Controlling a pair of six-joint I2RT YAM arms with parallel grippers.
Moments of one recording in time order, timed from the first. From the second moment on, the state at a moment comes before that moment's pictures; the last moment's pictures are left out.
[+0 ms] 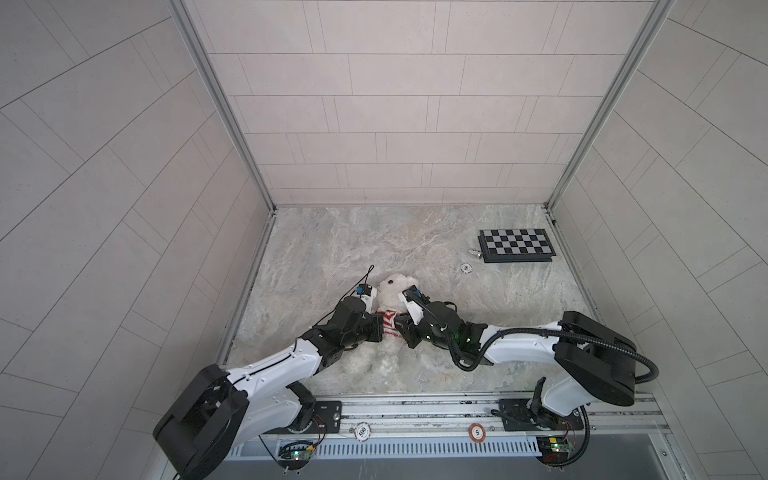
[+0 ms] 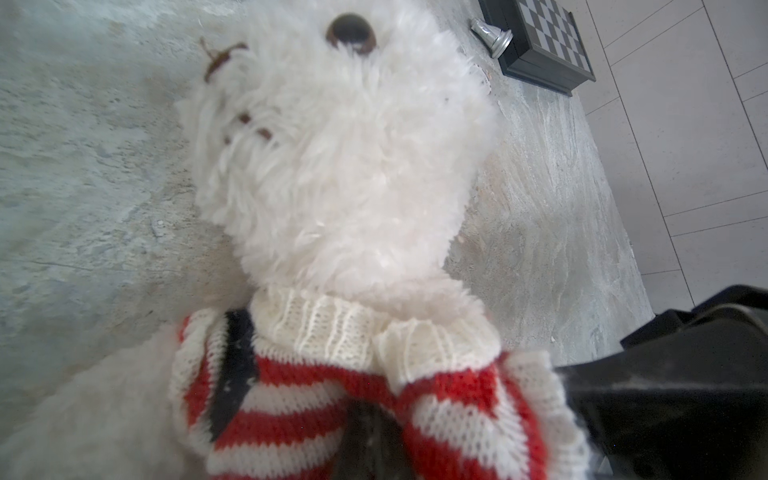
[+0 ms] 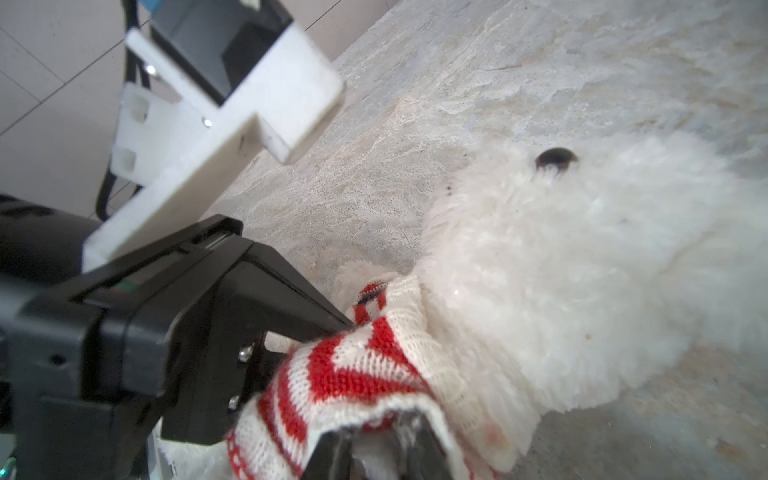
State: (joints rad) left arm -0.66 1.11 0.34 0.09 0.19 -0.61; right arm 1.00 1.55 0.63 0.47 0.01 0.42
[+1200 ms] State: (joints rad) left arm -0.49 1.07 0.33 0.05 0.24 -0.62; right arm 0.99 1.20 0.48 0.26 -0.03 0.36
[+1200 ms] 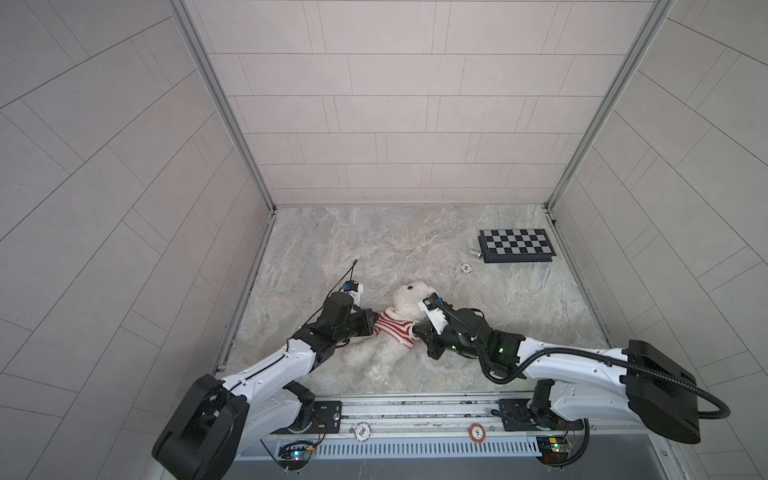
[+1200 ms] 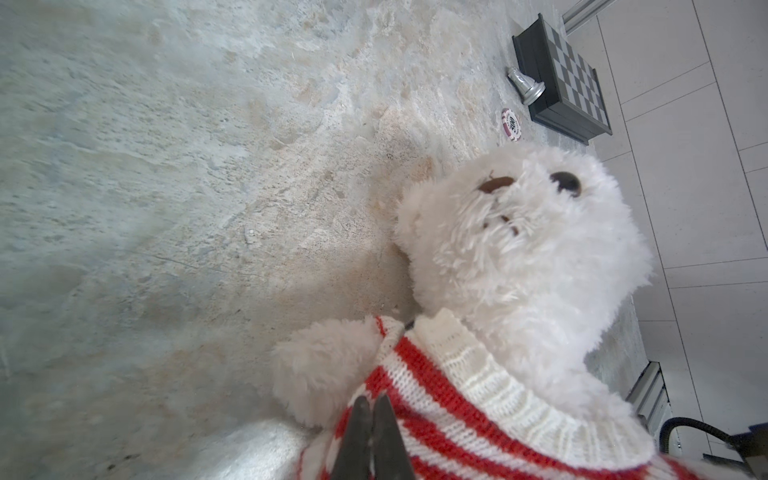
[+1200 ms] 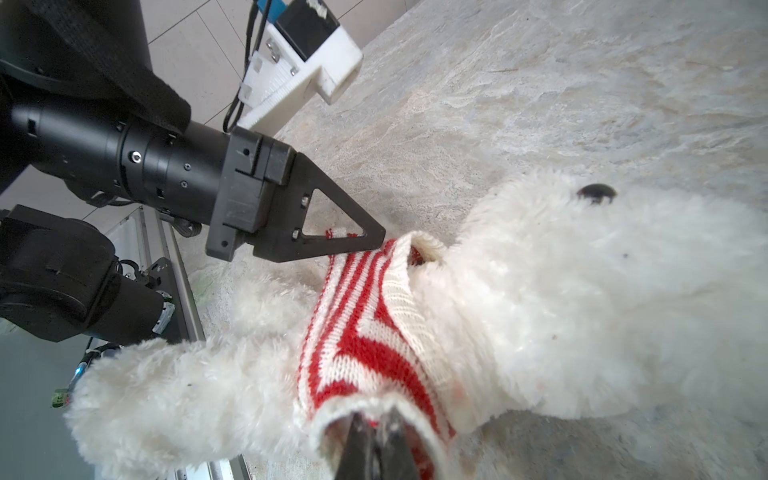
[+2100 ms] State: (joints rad) left arm -0.77 1.17 0.56 -0.12 0.21 -0.53; right arm 0.95 1.34 0.53 0.29 0.05 0.42
